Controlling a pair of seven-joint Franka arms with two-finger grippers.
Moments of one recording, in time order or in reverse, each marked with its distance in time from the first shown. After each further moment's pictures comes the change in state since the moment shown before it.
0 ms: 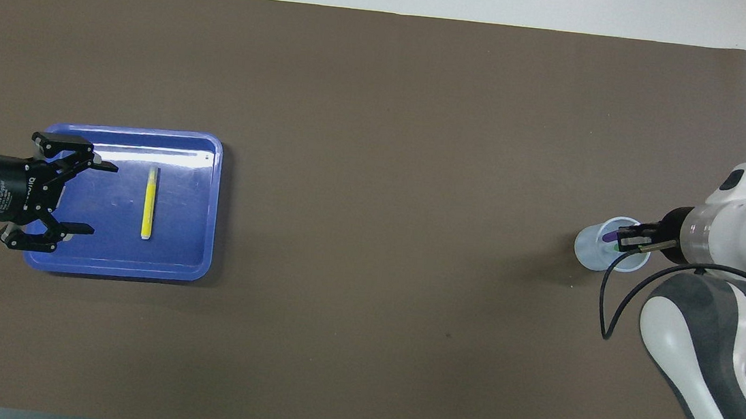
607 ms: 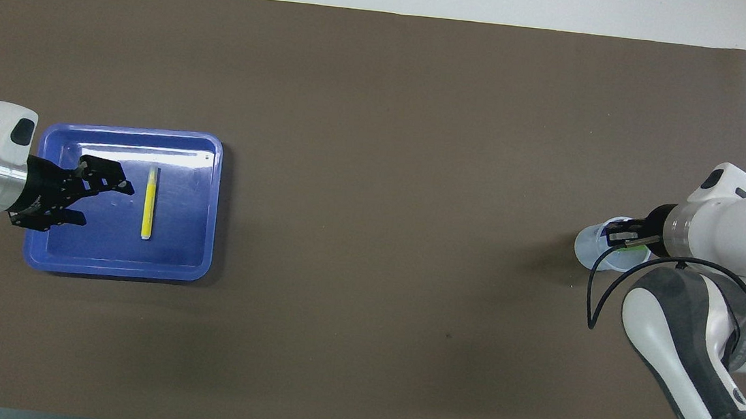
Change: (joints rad) left arm -0.041 0.162 -0.014 -0.007 0.231 0.110 0.536; right arm 0.000 0.048 0.000 -0.016 0.000 0.075 0.000
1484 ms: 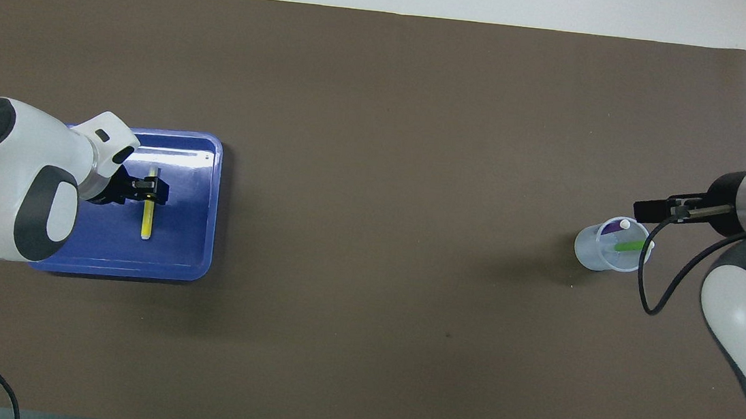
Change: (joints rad) left arm -0.059 0.192 -0.001 0.000 0.196 0.181 0.236; right arm -0.001 -0.029 -0.010 0.330 0.000 -0.392 0.099
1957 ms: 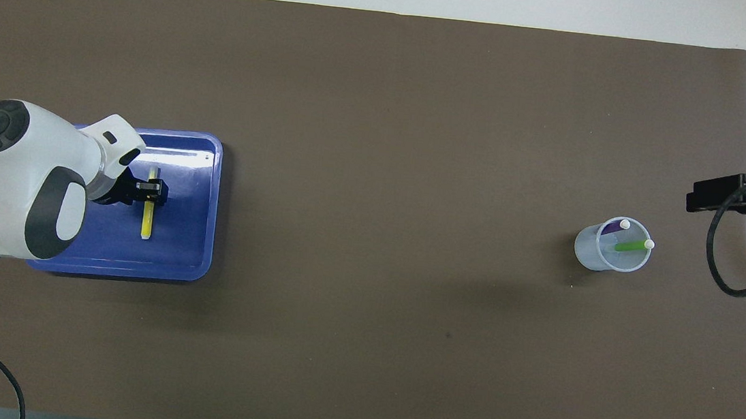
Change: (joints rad) left arm 0.000 0.023 0.000 0.000 0.017 0.019 0.002; right arm 0.000 0.059 -0.002 0.322 0.000 -0.355 0.156
